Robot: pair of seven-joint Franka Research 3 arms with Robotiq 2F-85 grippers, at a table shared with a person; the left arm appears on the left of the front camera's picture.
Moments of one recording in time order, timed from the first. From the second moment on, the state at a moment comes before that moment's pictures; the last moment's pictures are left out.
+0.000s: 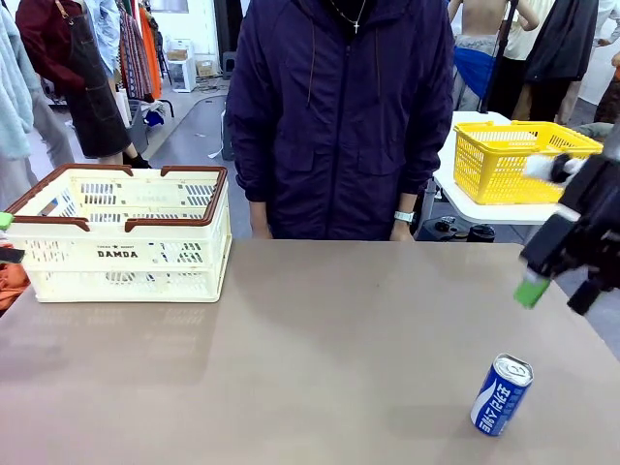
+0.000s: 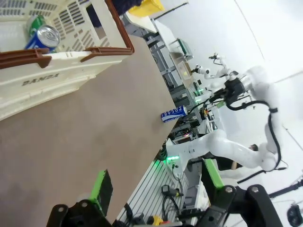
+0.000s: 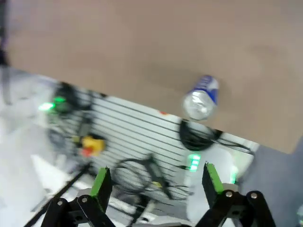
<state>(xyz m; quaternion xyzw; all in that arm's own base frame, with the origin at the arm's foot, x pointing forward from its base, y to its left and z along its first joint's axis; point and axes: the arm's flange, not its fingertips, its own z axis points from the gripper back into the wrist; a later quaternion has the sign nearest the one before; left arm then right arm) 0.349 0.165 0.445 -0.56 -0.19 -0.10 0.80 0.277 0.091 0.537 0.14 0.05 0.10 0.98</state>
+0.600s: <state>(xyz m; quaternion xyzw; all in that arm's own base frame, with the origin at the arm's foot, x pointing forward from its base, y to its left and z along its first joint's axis) 0.349 0.165 0.445 -0.56 -0.19 -0.10 0.80 0.264 0.100 0.516 0.05 0.04 0.15 0.99</state>
